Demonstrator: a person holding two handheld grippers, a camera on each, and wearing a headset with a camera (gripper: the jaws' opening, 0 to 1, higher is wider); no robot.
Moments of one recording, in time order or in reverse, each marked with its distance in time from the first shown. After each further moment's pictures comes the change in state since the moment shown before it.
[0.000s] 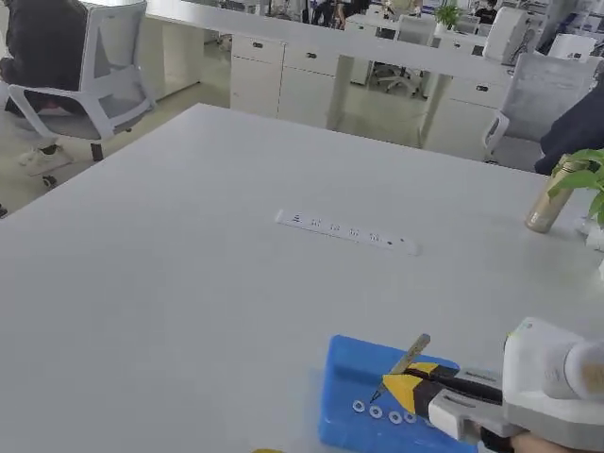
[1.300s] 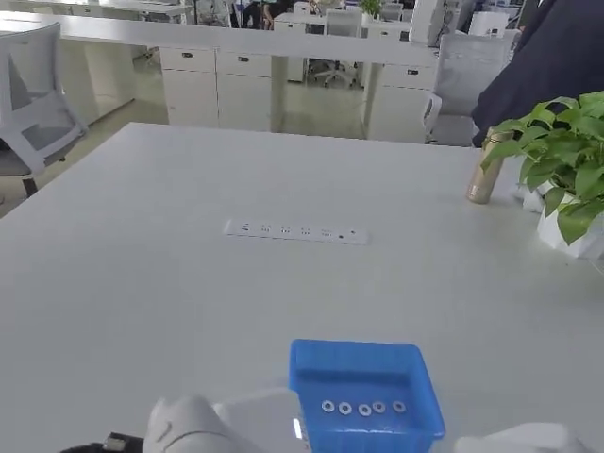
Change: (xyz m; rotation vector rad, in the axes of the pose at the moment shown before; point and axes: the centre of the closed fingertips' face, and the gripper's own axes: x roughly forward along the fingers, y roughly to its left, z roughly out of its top) left arm 0.004 -0.042 0.058 0.163 0.075 -0.429; right arm -0.035 0.109 -0.103 -0.454 0.357 0.405
